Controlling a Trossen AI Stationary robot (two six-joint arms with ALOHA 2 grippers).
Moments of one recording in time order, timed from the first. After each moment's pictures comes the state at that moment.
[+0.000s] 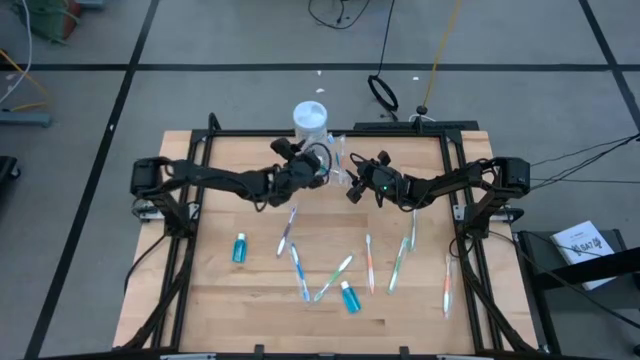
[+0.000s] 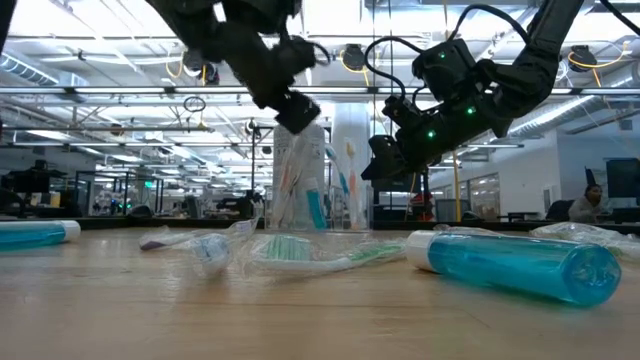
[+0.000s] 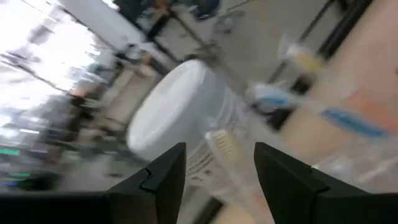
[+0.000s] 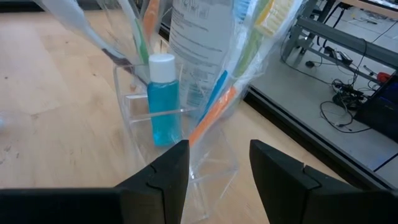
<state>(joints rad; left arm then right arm) 0.13 1.69 1.07 0.17 -0.99 0.32 -0.25 1.65 0.58 0.70 0.47 0.02</state>
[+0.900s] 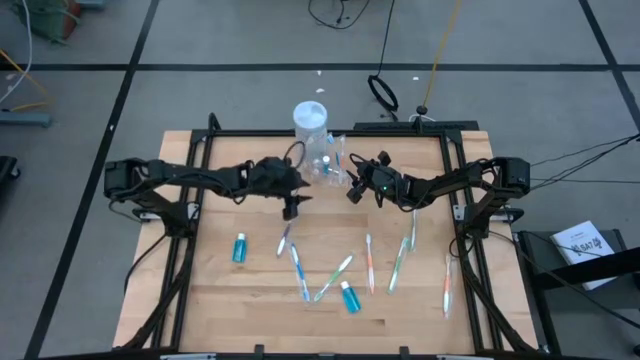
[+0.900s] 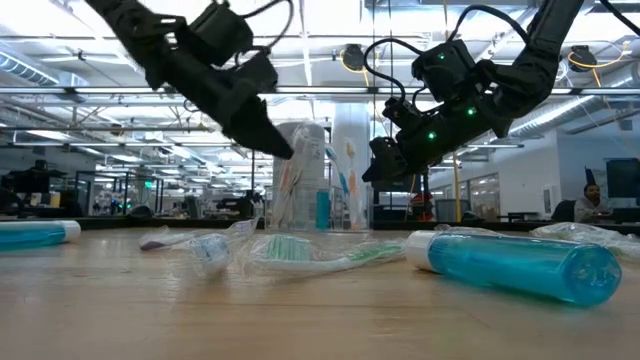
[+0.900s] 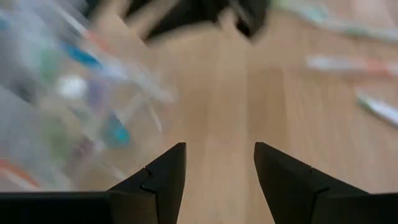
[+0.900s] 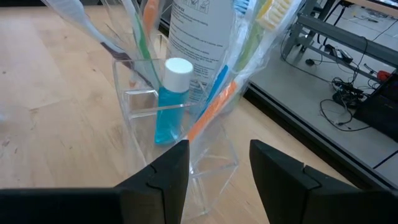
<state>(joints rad) 0.24 1.48 0.75 0.16 0.07 0.12 -0.25 1.65 0.58 0.69 0.47 0.02</state>
